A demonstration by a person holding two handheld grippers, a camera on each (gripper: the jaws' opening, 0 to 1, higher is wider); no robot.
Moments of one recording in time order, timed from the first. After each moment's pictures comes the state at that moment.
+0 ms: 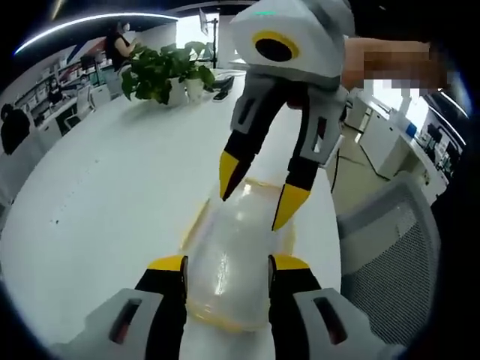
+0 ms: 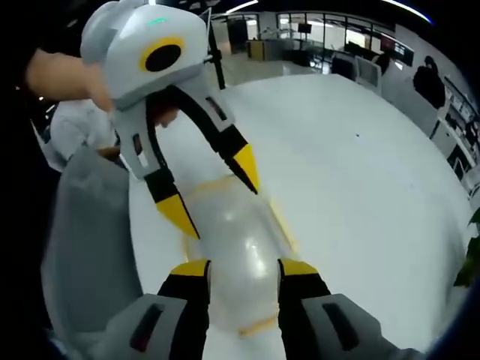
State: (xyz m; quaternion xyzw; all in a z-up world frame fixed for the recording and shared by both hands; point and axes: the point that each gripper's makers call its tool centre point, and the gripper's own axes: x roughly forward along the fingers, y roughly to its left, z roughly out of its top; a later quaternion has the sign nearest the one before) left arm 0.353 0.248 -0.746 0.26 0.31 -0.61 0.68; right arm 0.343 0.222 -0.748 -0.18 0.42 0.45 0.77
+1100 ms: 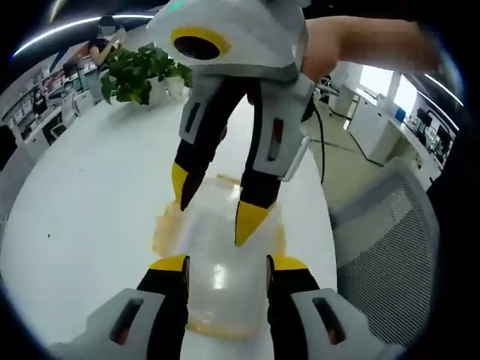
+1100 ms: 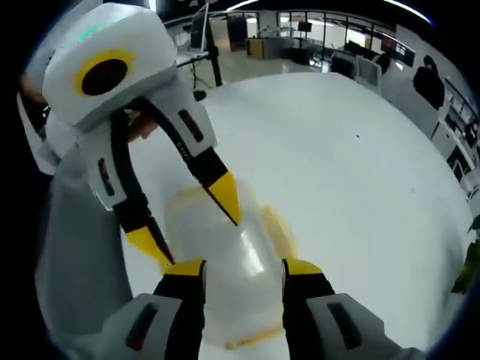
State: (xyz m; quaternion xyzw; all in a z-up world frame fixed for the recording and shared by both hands) left arm 0.335 0.238 -0.750 0.28 0.31 -0.64 0.65; right arm 0.362 0.223 -0.758 -0.19 0.43 0.44 0.77
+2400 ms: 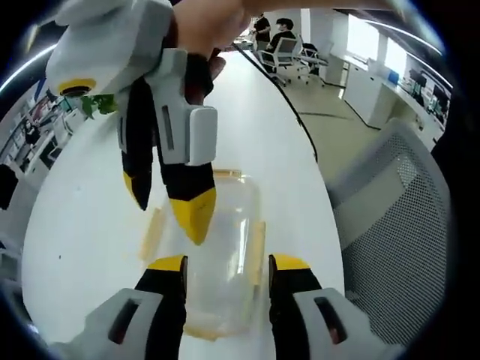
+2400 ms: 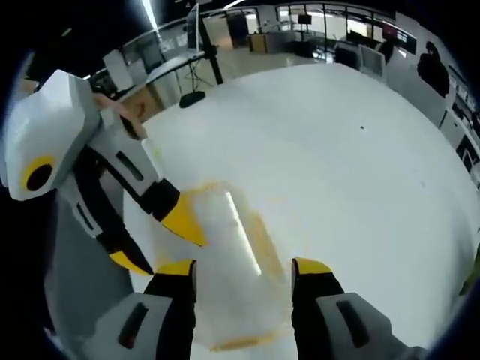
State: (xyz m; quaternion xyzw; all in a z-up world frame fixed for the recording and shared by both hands) left arm 0.314 0.236 -0.761 0.37 0.27 -0.63 0.62; right arm 0.377 0.221 -0.762 -0.17 0.45 0.47 0.74
